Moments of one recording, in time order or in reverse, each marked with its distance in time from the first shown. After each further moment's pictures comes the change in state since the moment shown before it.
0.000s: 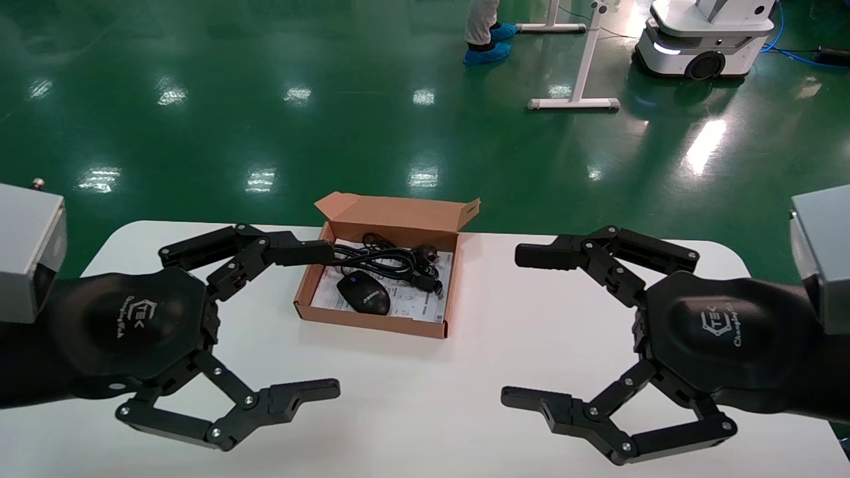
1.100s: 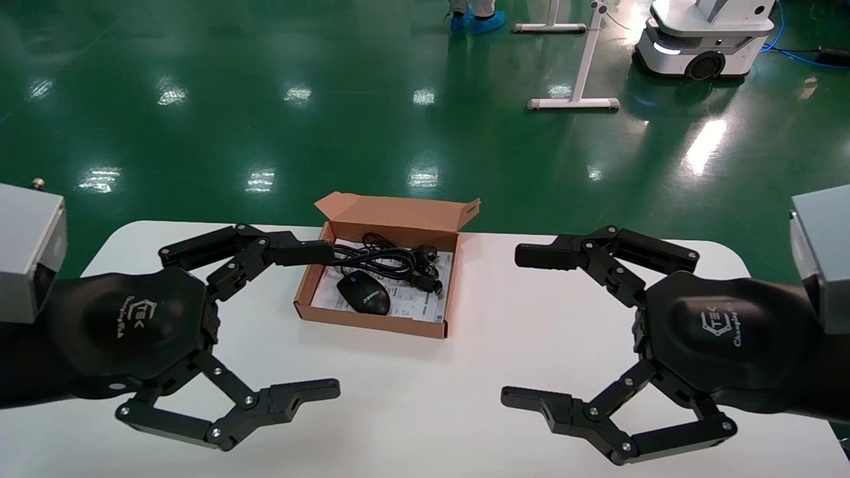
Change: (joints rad) left arm 0.000 0.000 0.000 0.000 0.000 0.000 0.000; right arm 0.000 0.000 0.000 0.000 0.000 0.000 0.000
